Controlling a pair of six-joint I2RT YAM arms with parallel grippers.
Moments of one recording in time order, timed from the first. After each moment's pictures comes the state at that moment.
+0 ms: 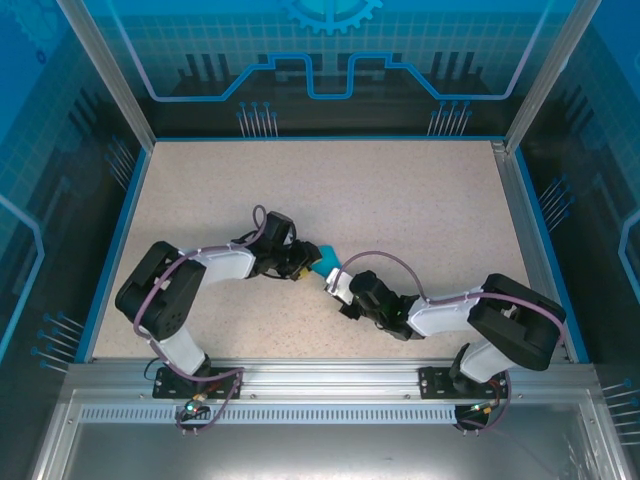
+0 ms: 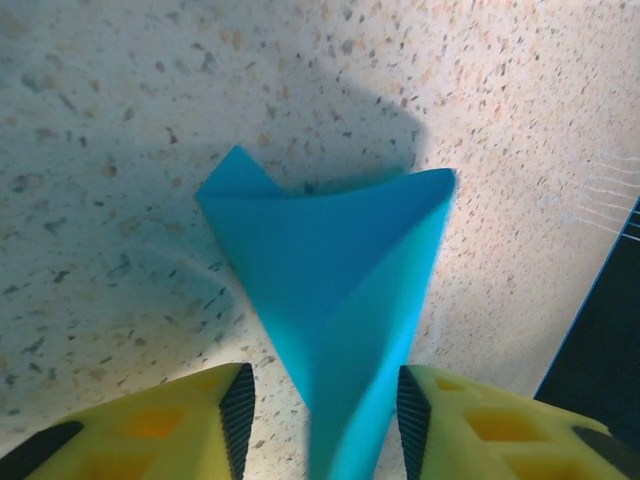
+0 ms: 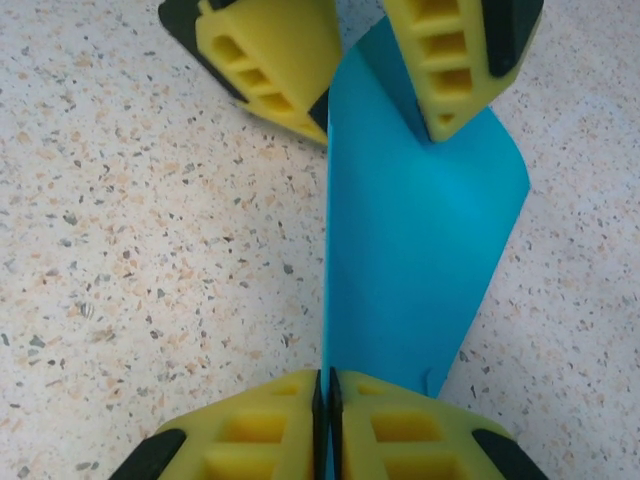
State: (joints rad) left arm -0.48 1.69 0.80 -0.02 0.41 -1.16; right arm 0.96 1.50 0.43 0.41 0.22 -0.22
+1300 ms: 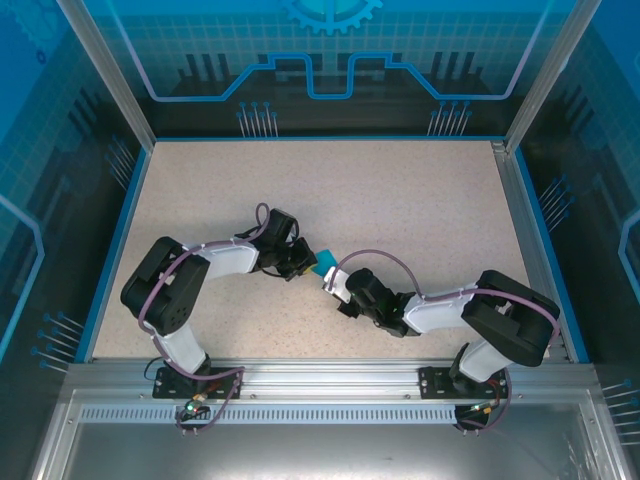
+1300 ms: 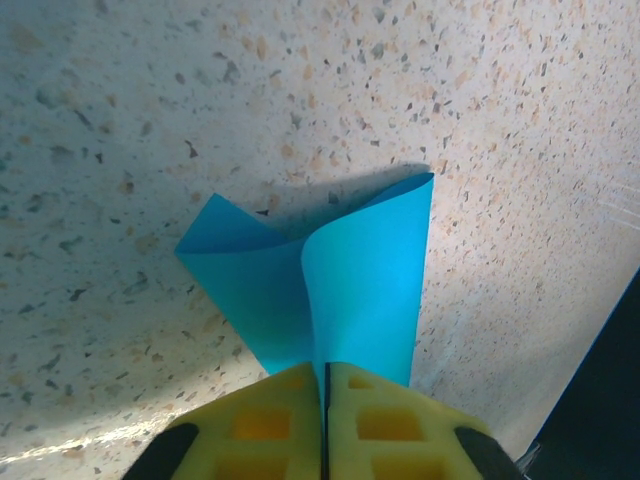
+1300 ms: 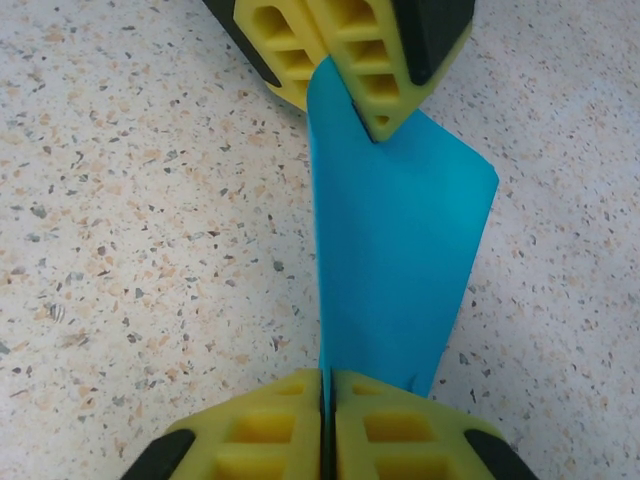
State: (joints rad) left arm -0.48 1.73 0.86 -0.11 0.41 -1.14; right arm 0.95 1.54 0.47 0.37 0.23 -0.22
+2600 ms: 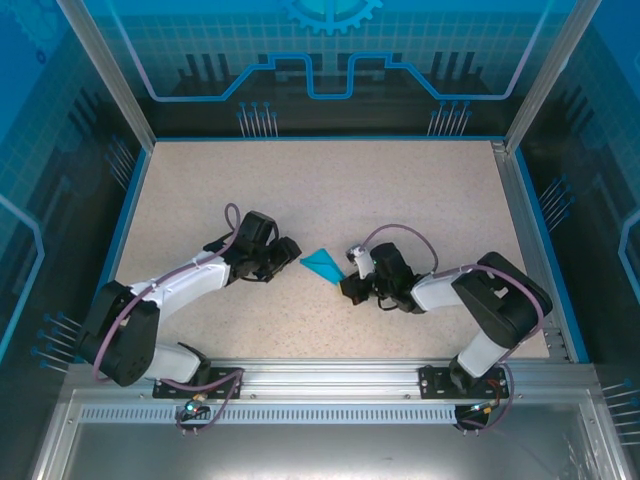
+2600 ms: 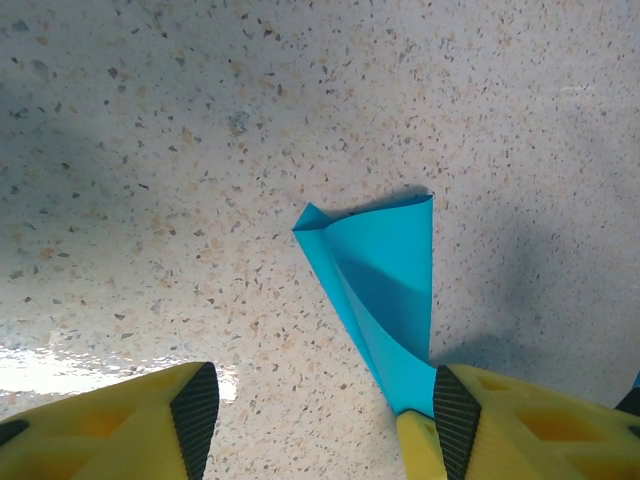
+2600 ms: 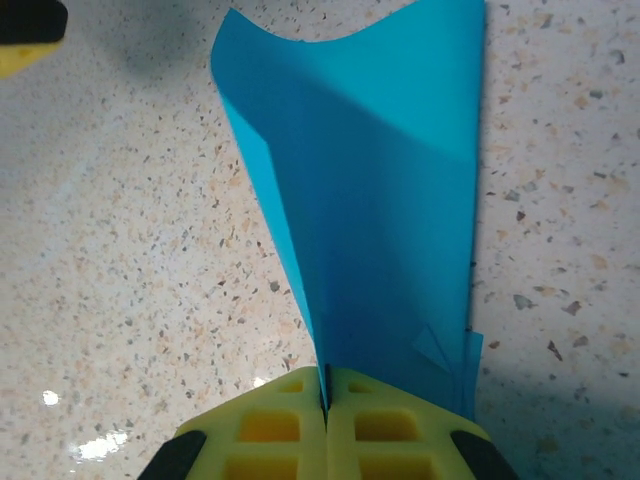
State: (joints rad) left arm -0.45 1.39 0.76 -0.32 0.17 -1.11; right arm 0.63 1.64 0.48 0.44 -0.41 0.33
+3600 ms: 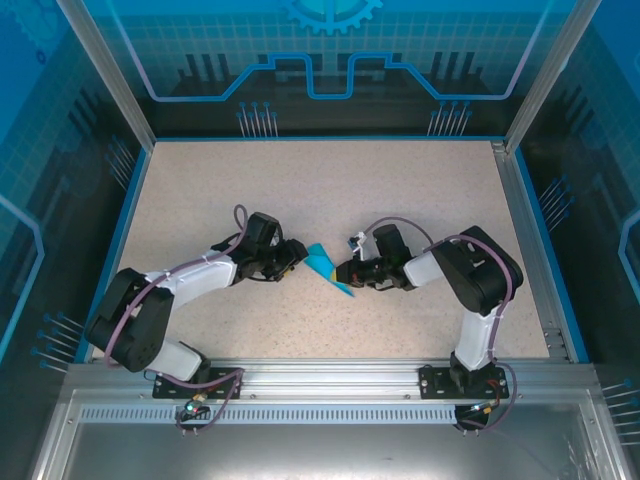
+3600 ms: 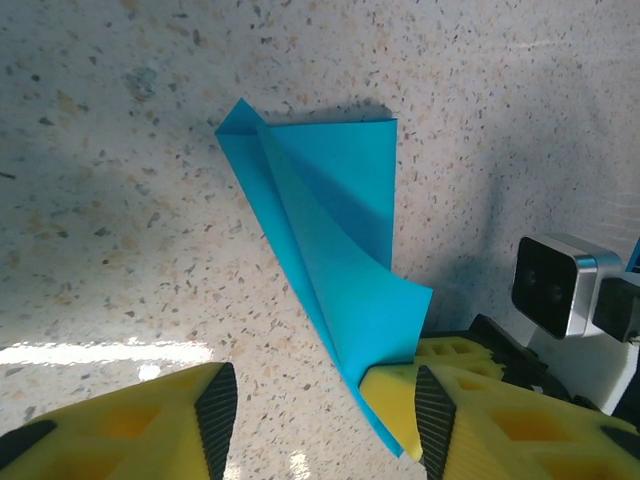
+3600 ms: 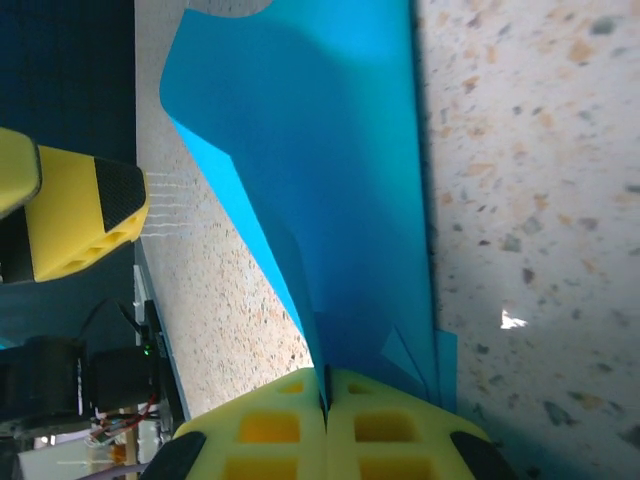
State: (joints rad) left arm -0.45 1.48 0.74 -0.16 0.29 -1.11; right arm 0.48 1.88 0.66 0.44 -0.82 0.75
